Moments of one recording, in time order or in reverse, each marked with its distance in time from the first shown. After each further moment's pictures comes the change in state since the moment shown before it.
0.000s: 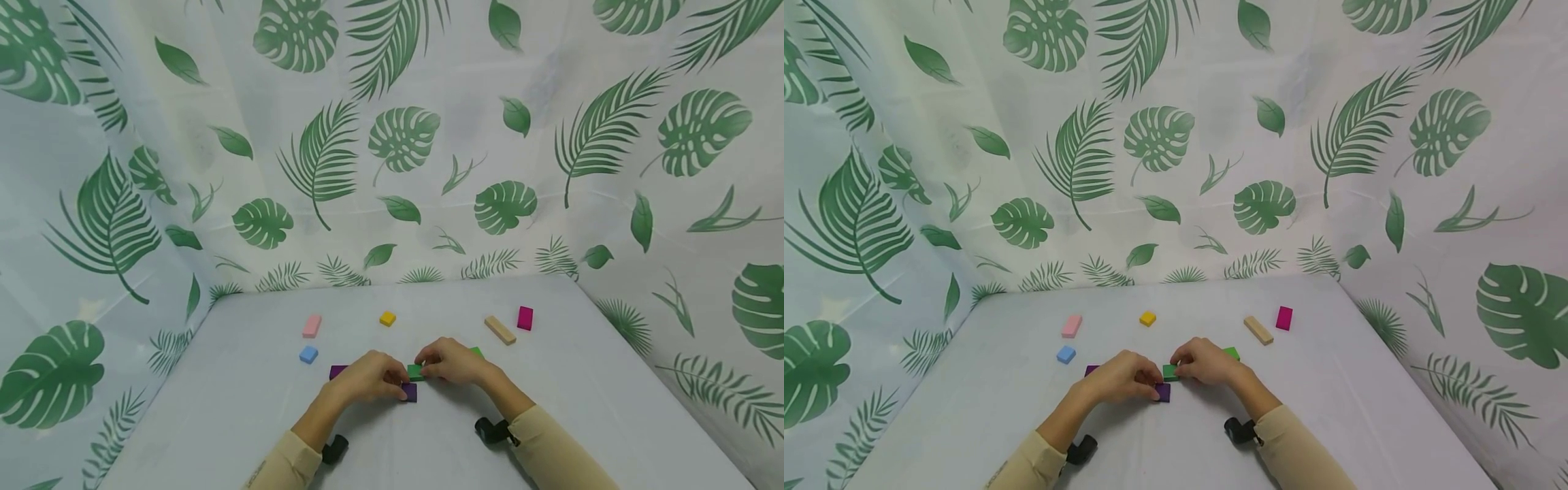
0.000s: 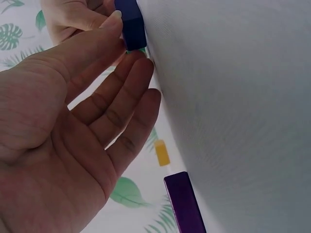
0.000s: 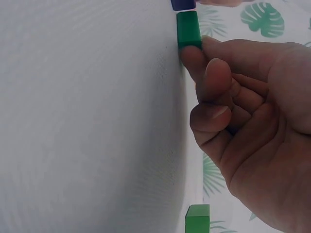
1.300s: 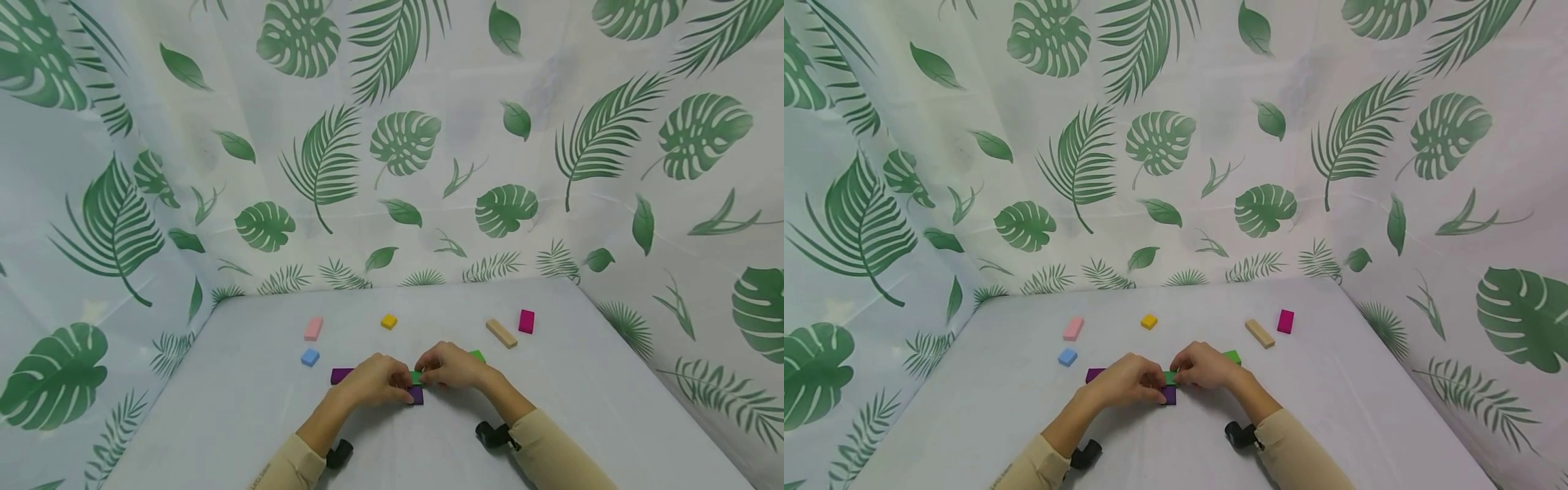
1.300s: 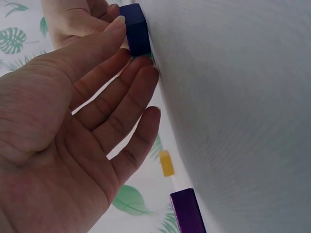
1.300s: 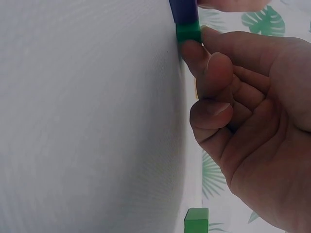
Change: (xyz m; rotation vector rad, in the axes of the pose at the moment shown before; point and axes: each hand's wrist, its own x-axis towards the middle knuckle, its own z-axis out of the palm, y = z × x) left_hand 0.005 0.003 0.005 0.033 0.011 0.004; right_hand 0.001 0.001 0.003 0.025 -0.031 -0.015
